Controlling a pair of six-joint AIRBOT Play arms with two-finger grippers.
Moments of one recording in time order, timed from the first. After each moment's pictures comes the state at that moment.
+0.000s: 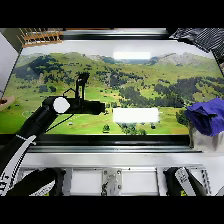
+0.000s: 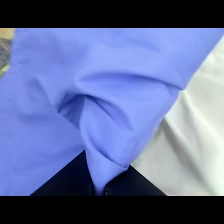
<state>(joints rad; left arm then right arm) -0.46 -1.14 0.97 1.05 -0.84 -1.61 -0.89 -0.91 0.82 -1.39 0.90 1.71</state>
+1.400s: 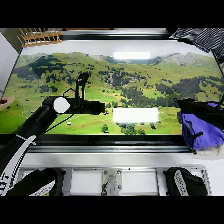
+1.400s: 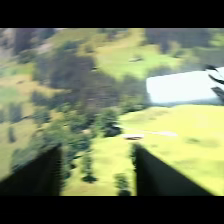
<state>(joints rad) -0.46 -1.14 0.97 1.05 -0.84 -1.61 -0.37 -0.66 0.73 -0.85 0.98 1.12</state>
